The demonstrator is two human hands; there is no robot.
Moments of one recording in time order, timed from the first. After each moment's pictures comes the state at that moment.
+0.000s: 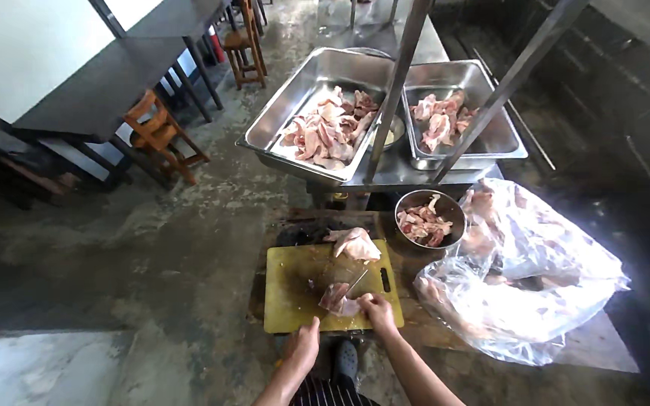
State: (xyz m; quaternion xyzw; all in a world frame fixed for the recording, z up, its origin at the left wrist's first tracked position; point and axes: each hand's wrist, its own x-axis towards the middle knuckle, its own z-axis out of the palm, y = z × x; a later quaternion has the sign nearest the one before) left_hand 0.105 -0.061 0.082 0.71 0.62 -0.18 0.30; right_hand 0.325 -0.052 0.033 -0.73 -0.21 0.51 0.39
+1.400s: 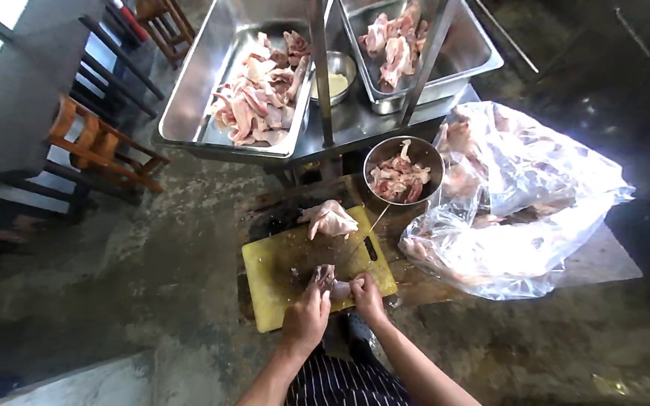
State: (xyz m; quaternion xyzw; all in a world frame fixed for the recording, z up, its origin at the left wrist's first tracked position) left_hand 0.148 -0.032 0.127 0.82 0.51 0.12 0.22; right_hand 0.312 -0.075 0.016 -0.76 -0.23 0.48 0.37
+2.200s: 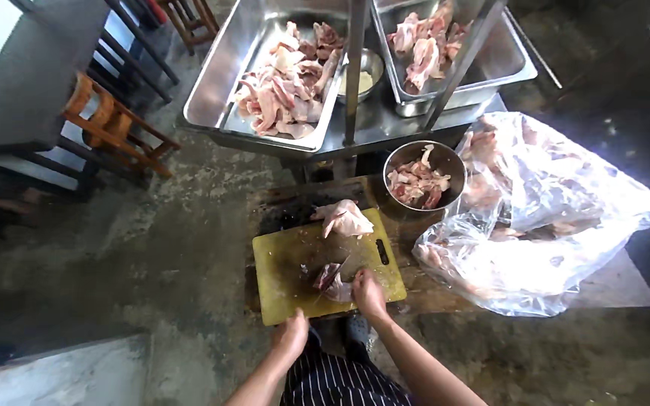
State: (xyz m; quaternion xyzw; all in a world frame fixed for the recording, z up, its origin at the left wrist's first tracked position) left_hand 0.089 -0.038 0.076 0.66 0.62 -0.29 0.32; right_hand 0.304 -0.044 0.036 -0.82 -0.34 0.42 0.17
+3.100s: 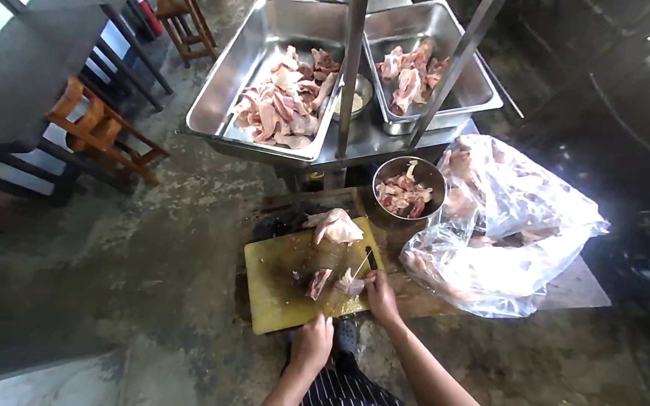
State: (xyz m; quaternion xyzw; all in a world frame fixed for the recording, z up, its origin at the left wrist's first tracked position) left_hand 0.138 -0.070 0.091 0.73 0.59 -0.09 0.34; right_hand 0.353 -0.071 0.016 -0.80 -0.34 0.37 0.32
